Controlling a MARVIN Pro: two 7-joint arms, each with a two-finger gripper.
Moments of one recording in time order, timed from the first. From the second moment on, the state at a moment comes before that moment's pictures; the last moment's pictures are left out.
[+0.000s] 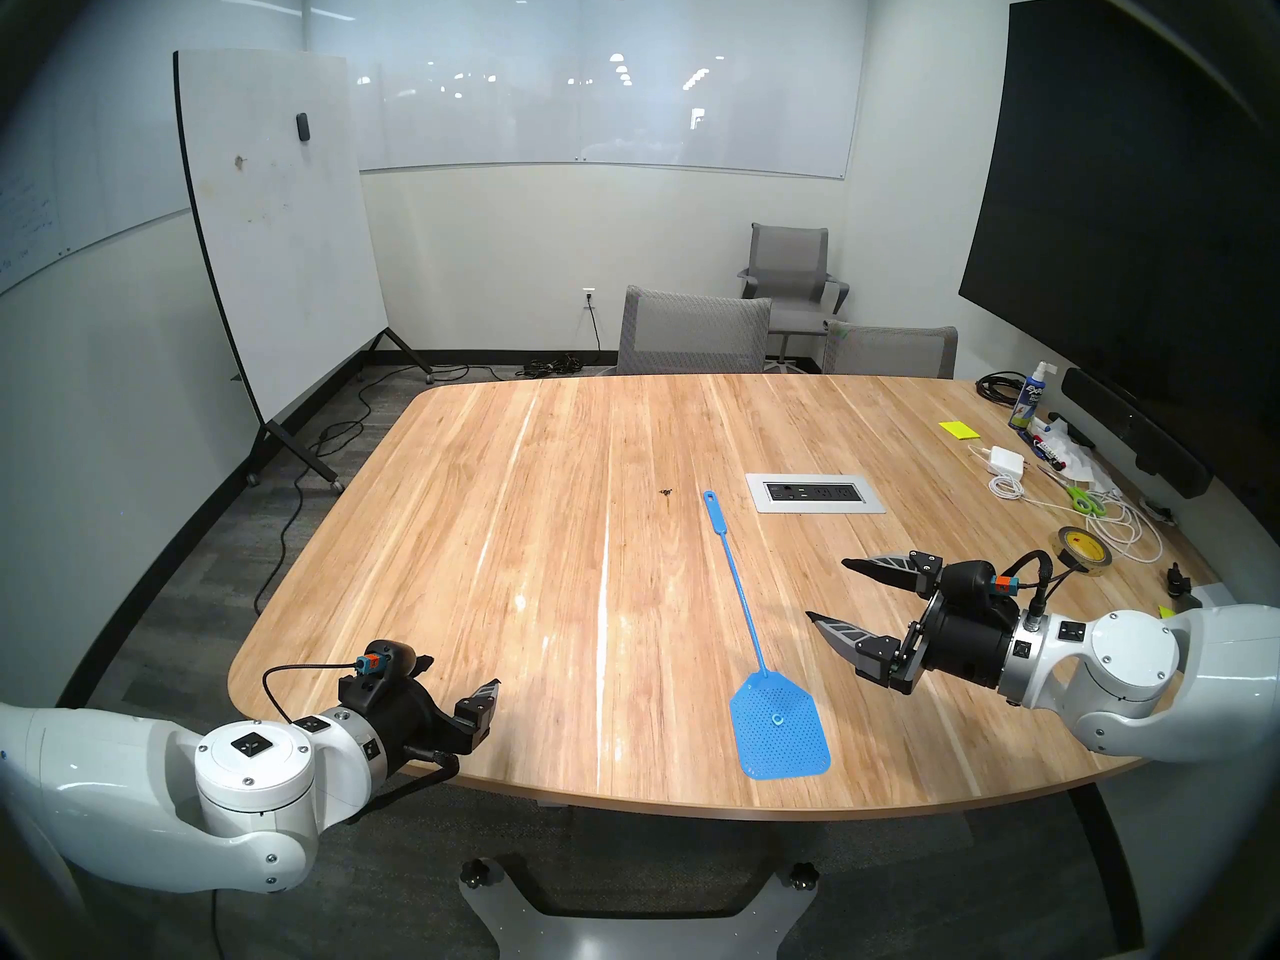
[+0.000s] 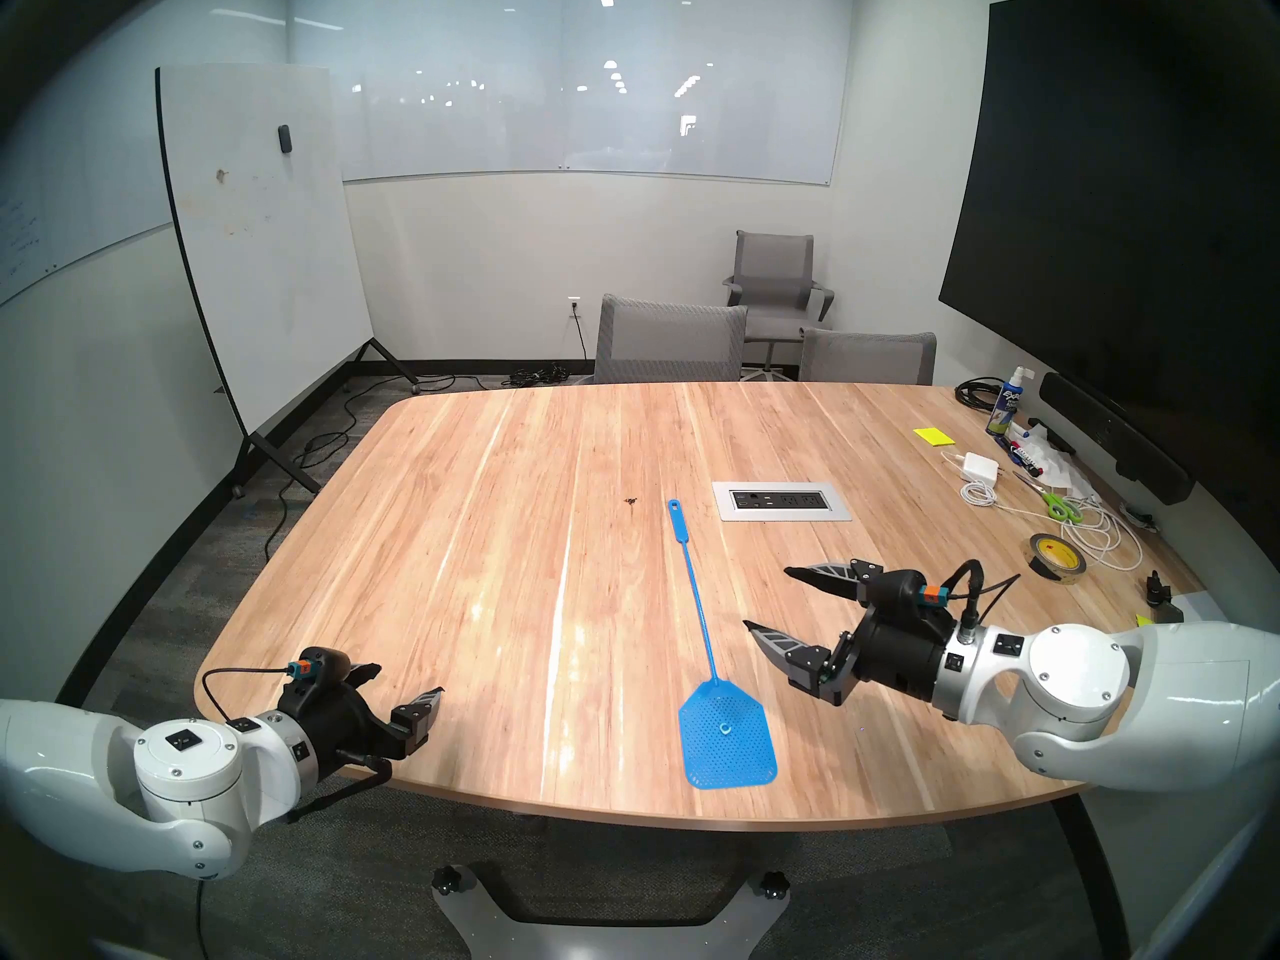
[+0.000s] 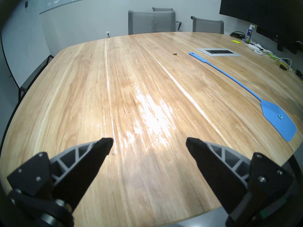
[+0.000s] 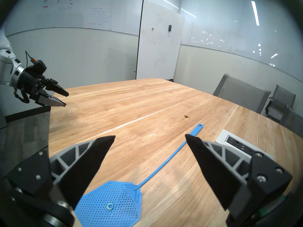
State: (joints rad) left arm 0.94 -0.10 -0.02 -2.26 -1.19 -0.15 0.62; right arm 0.85 -0.11 -1.56 -2.05 1.07 -0.43 0.09
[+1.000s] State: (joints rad) left arm 0.94 -0.10 -0.01 -2.26 -1.19 -0.15 0.62; right arm 0.60 -0.34 -1.33 -2.03 1.42 -0.27 0.00
